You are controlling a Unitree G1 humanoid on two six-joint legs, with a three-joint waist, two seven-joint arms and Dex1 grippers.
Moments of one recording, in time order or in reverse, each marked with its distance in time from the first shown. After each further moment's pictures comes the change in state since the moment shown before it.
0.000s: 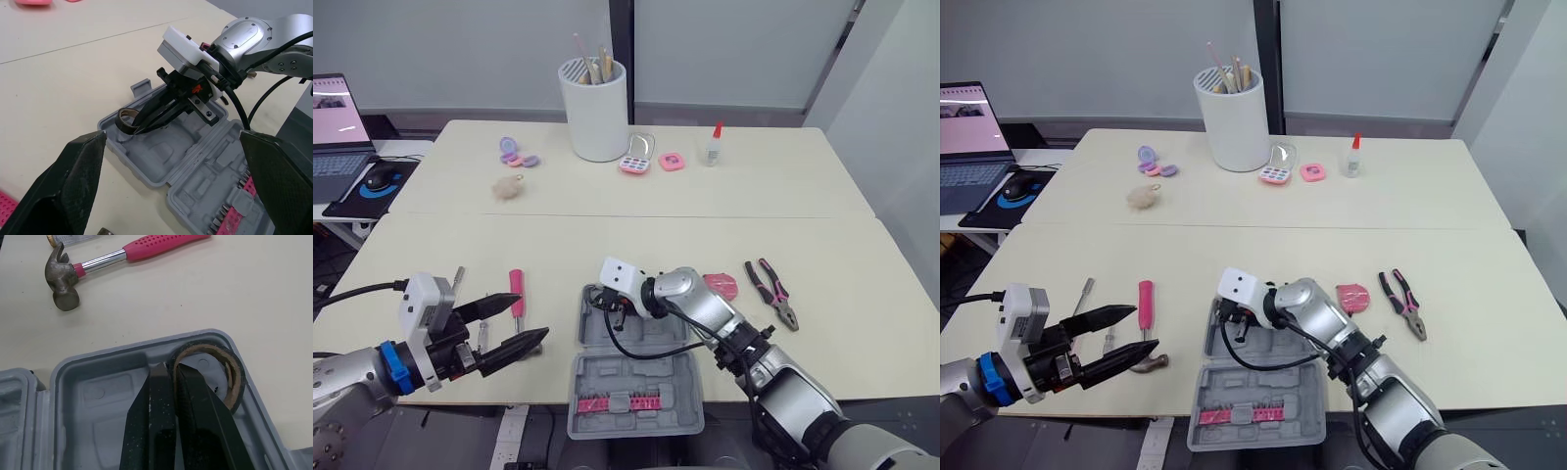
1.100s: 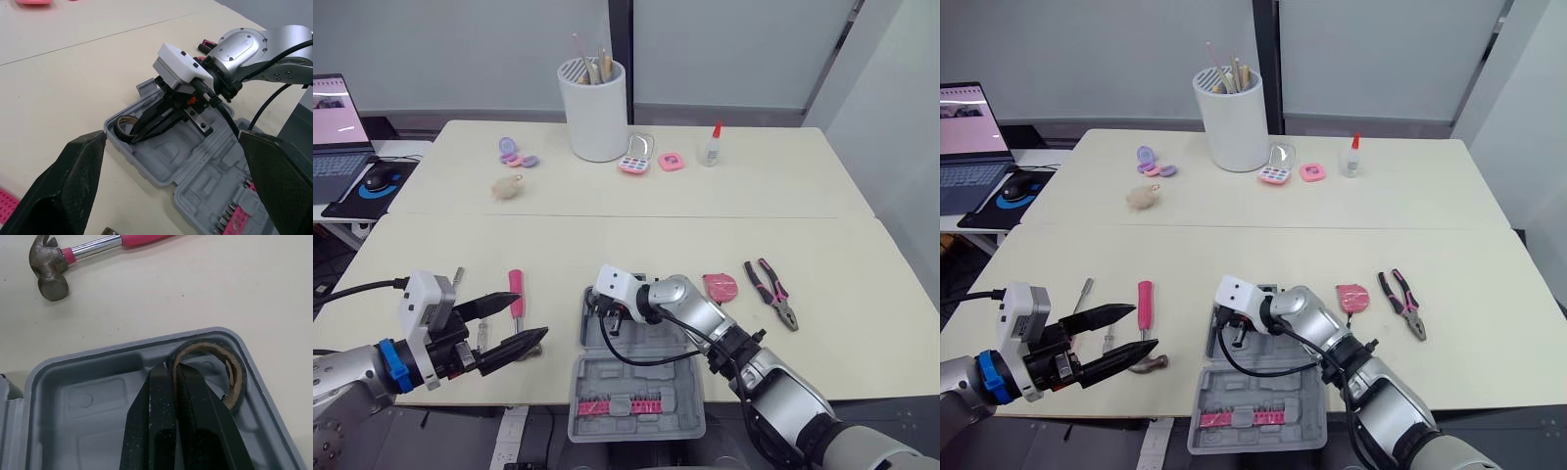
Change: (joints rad) left arm -0.001 0.004 0.000 -0.001 0.010 -0.001 0.005; right arm 0.004 0.042 0.007 0.104 -0.038 -0.089 -0.053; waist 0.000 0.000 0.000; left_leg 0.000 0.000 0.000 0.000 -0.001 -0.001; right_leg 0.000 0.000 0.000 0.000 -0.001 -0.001
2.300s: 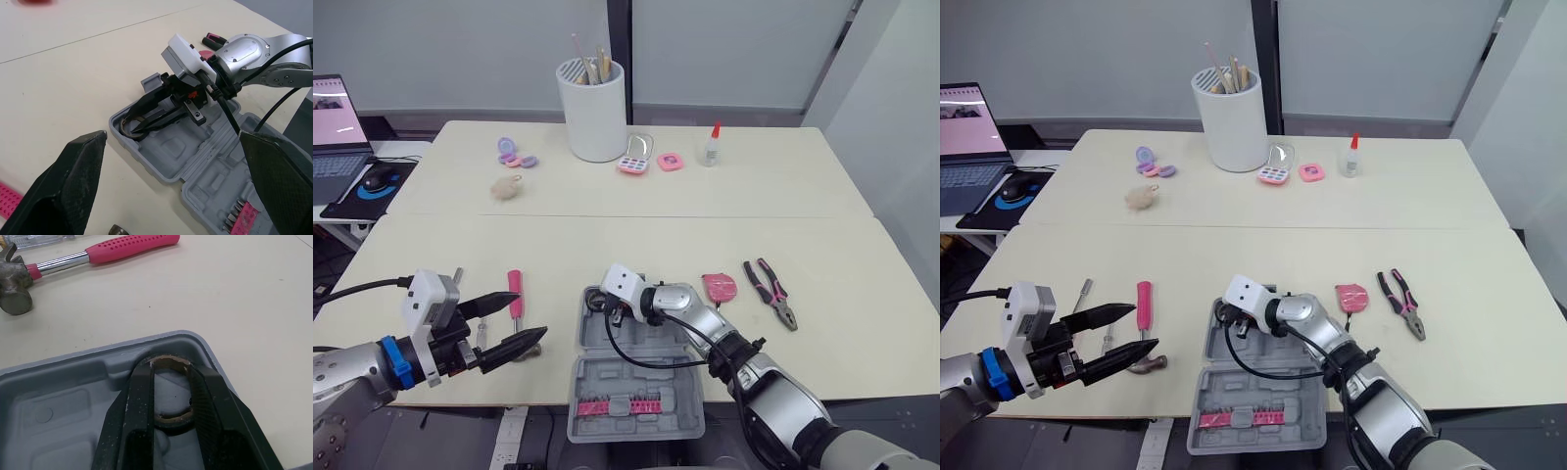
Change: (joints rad) left arm -0.024 0.000 -0.024 0.027 0.052 -0.009 -0.022; right arm 0.017 0.027 -0.075 0.182 0.000 -0.271 -0.090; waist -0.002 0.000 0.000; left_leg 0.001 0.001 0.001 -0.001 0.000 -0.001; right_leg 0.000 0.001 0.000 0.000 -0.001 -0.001
